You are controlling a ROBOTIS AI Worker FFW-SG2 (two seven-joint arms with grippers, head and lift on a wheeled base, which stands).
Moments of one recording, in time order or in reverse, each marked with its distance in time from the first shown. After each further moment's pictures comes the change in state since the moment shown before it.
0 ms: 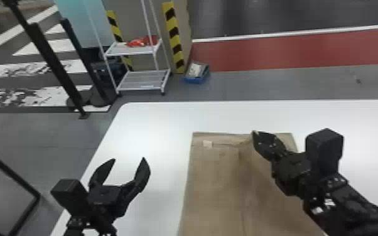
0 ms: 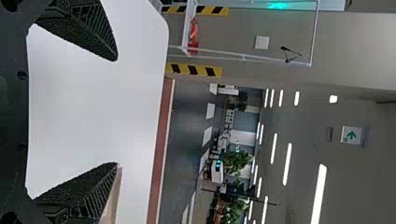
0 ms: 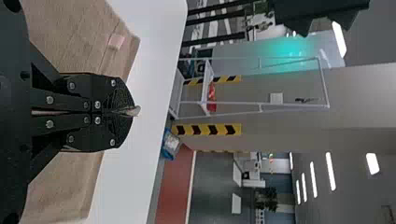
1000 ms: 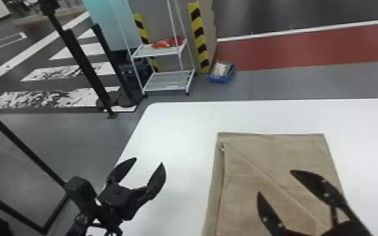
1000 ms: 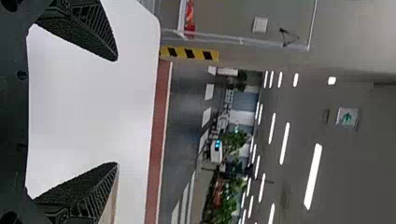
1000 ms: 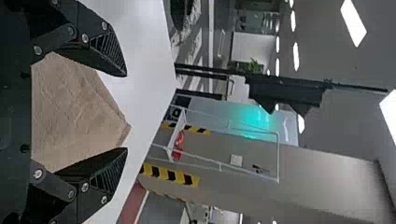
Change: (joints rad) left arm 0.011 -0.009 0.147 -0.028 -0.015 0.056 -0.314; right arm 0.385 -0.184 0.103 -0.236 0.146 -0.364 -0.031
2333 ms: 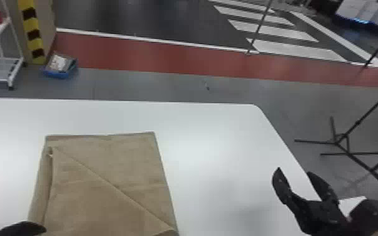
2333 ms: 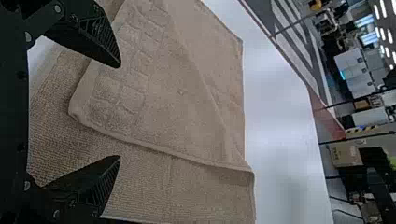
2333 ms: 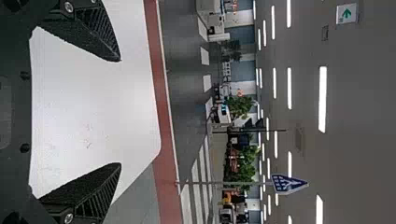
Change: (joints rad) left arm 0.088 -0.014 -0.275 -0.177 -0.883 -0.073 -0.578; right arm 0.060 0.186 -0.863 0.088 -0.527 0.029 0.013
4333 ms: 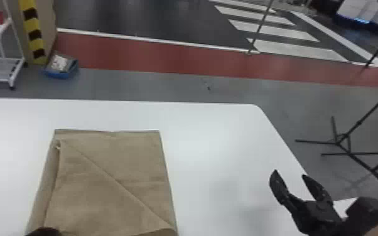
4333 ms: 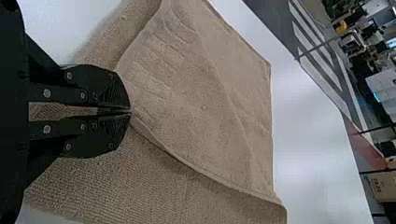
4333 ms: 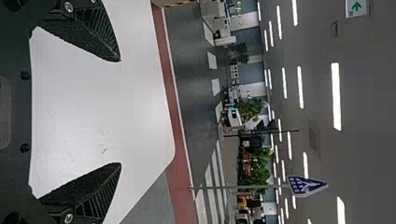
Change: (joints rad) left arm -0.017 -0.007 -0.058 0.012 -0.110 0.075 0.155; right arm -0.035 0.000 -0.014 0.033 -0.027 0.064 0.035
